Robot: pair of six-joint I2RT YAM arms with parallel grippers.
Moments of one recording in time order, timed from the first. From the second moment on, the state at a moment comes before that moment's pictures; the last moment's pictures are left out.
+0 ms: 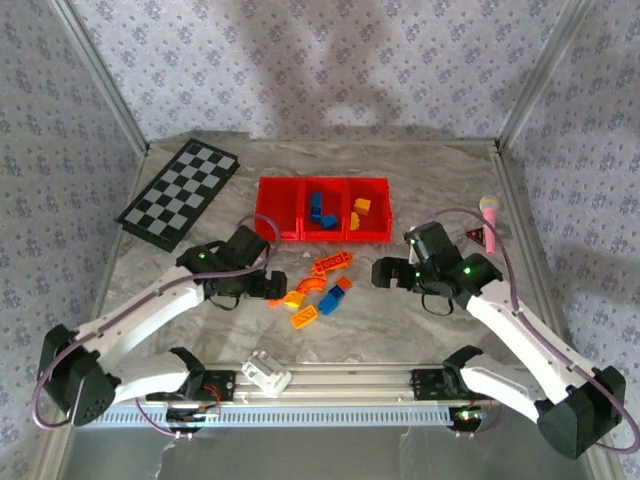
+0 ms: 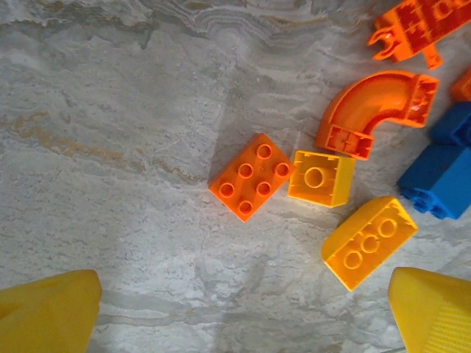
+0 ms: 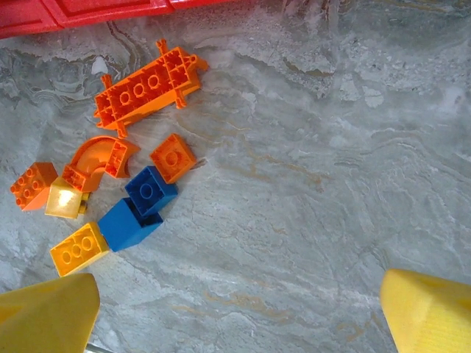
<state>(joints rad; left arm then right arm) -0.72 1.19 0.91 -0.92 -0.04 -0.58 0.53 0.98 0.85 -0.86 -0.09 0.57</state>
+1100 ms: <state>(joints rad) -0.68 1.43 0.87 -0.78 0.04 0.30 0.46 1.05 0.83 -0.79 -0.11 0.55</state>
